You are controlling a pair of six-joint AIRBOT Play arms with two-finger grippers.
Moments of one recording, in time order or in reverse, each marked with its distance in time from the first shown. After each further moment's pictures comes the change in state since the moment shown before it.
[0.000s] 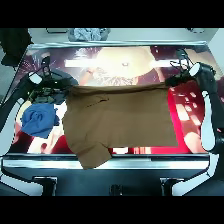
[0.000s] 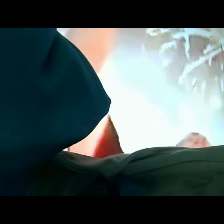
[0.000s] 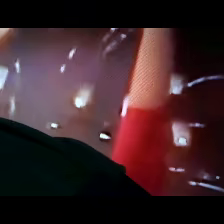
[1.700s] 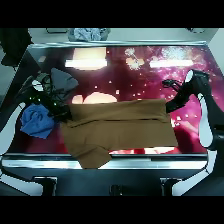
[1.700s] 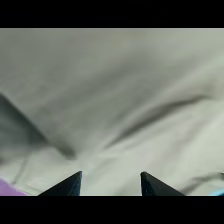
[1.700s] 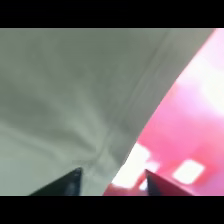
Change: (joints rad) left arm 0.029 0.005 -0.134 0.050 -0.713 -0.002; right arm -0.018 -0.036 -0.058 -0.094 0.601 -0.159
